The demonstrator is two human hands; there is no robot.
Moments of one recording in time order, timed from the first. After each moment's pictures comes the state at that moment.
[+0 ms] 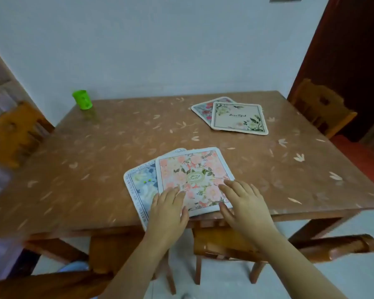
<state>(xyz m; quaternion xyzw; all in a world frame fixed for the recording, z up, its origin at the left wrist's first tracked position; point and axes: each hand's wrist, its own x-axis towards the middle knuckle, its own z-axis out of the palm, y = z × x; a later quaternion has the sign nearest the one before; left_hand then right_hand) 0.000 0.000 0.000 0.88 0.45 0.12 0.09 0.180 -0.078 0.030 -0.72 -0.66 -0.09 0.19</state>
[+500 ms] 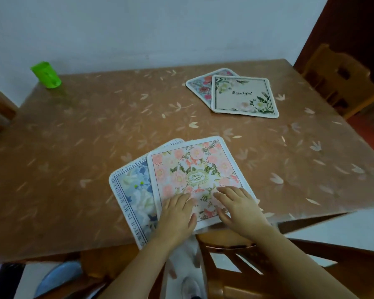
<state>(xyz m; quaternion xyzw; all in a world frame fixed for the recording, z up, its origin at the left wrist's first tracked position) 0.033 0.089 -0.090 0.92 0.37 0.05 0.13 0.212 0.014 -0.059 -0.69 -0.71 0.02 0.14</state>
